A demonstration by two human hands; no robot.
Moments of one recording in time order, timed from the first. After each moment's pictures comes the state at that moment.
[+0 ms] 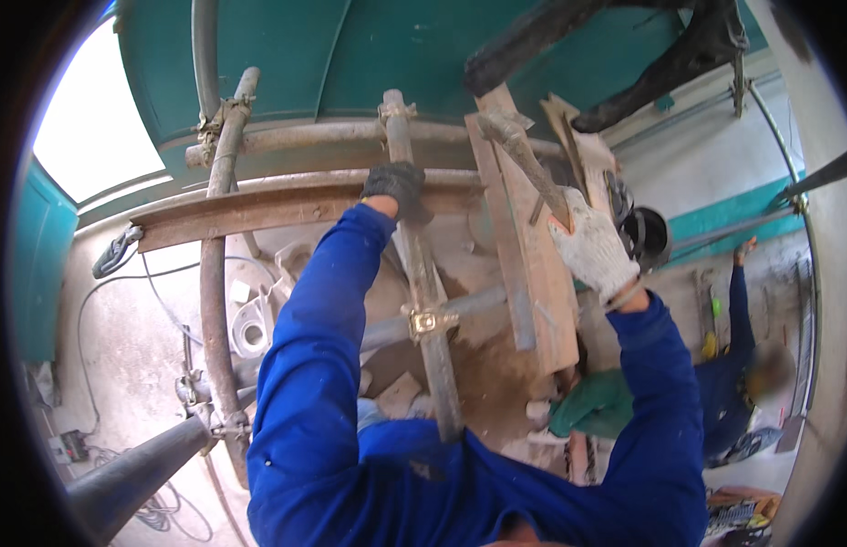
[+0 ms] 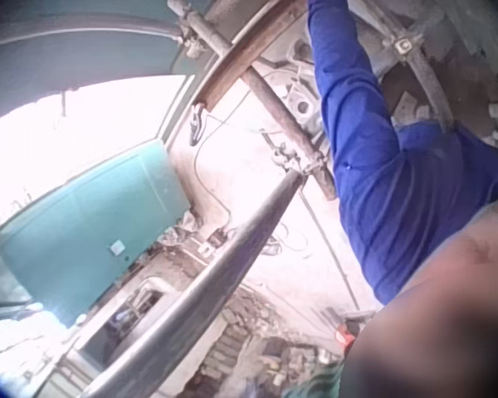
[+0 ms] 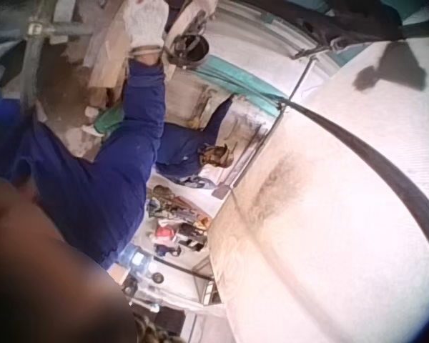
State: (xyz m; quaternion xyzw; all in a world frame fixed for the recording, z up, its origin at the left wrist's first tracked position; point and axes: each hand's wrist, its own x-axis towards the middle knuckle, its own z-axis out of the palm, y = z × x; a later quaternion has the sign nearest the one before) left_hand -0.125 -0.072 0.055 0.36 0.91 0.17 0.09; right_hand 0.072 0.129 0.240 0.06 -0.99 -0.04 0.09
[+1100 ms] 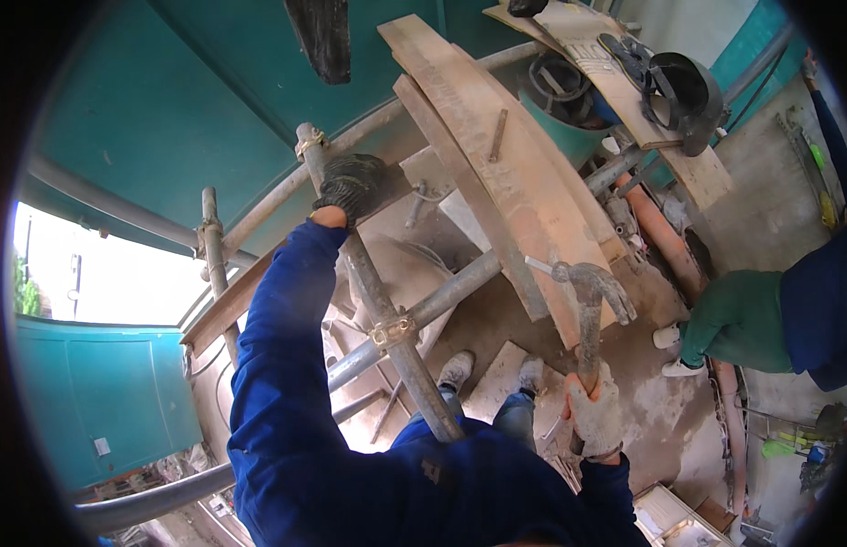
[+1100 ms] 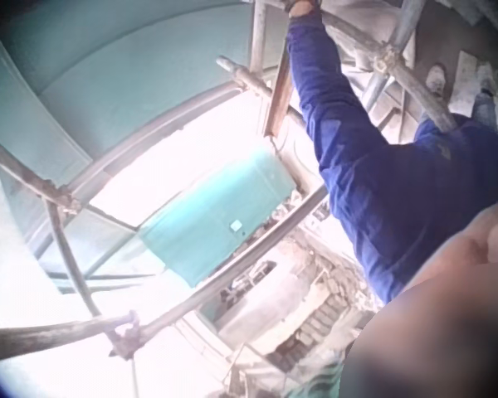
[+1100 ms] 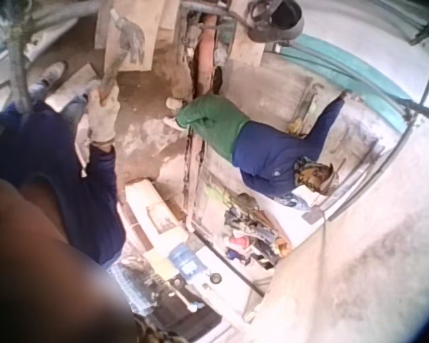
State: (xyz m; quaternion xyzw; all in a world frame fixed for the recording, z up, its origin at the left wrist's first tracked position) left_hand -0.144 0.054 0.049 0.52 0.84 -0.06 -0.13; right_hand 0.377 0.159 0.100 -0.47 -0.61 0.63 0.11
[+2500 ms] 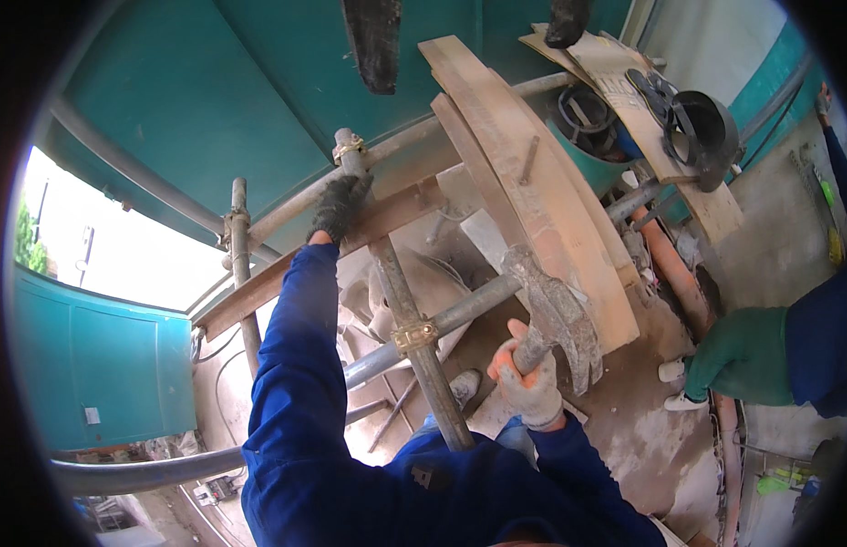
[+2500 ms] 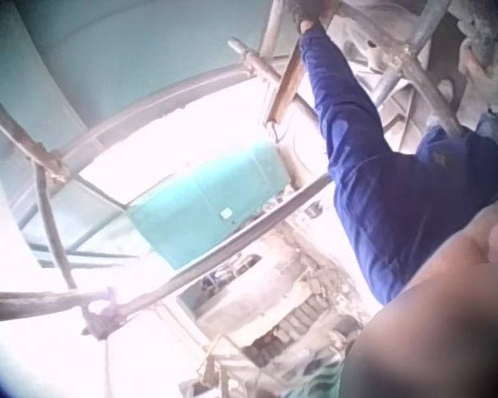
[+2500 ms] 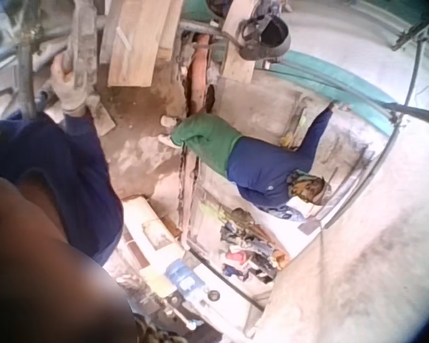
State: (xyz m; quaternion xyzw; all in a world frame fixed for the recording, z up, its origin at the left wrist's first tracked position) left_hand -0.155 -0.033 0.047 0.28 0.92 0.26 0.01; right_hand 0.275 0.114 0.024 -0.14 -0.63 0.74 0.21
